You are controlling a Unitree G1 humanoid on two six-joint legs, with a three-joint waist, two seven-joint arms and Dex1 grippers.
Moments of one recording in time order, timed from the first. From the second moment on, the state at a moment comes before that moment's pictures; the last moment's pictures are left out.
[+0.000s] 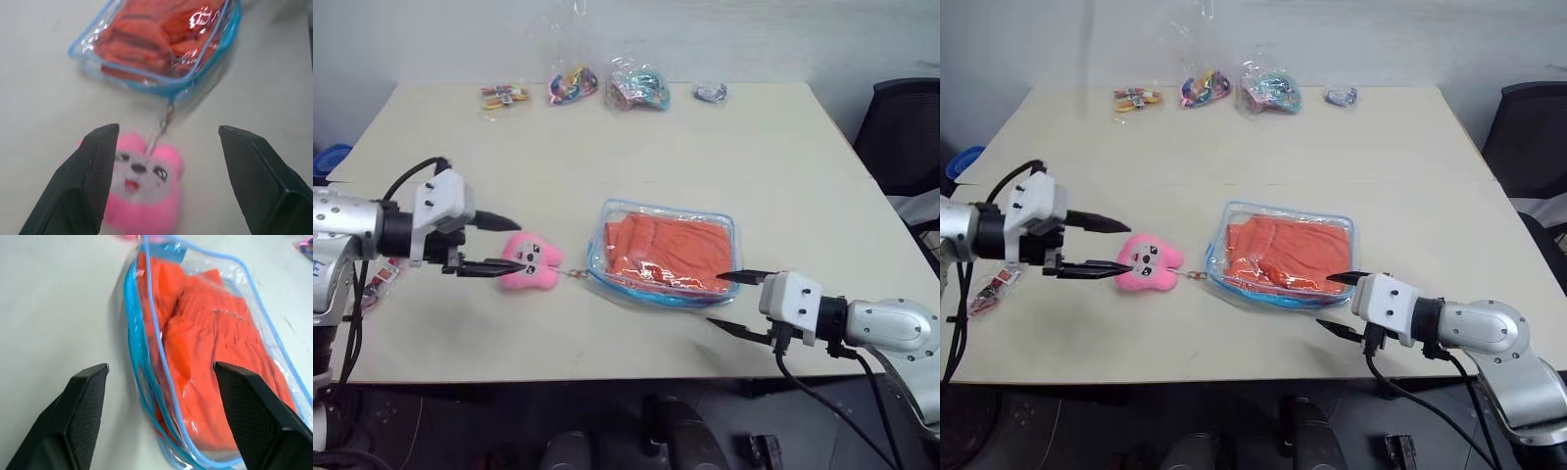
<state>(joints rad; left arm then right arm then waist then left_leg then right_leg) -0.56 1.02 0.05 -0.10 -0.34 0.41 -1.27 -0.01 -0.84 -0.12 -0.58 0.32 0.32 0.94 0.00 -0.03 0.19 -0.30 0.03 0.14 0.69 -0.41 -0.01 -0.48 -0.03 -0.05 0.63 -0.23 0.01</state>
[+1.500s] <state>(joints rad) -0.60 0.60 -0.19 -0.19 -0.21 0.60 -1.01 0.11 -0.79 -0.08 -0.75 0.35 0.45 0.75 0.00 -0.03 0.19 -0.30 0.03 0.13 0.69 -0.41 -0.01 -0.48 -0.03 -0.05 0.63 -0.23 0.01</state>
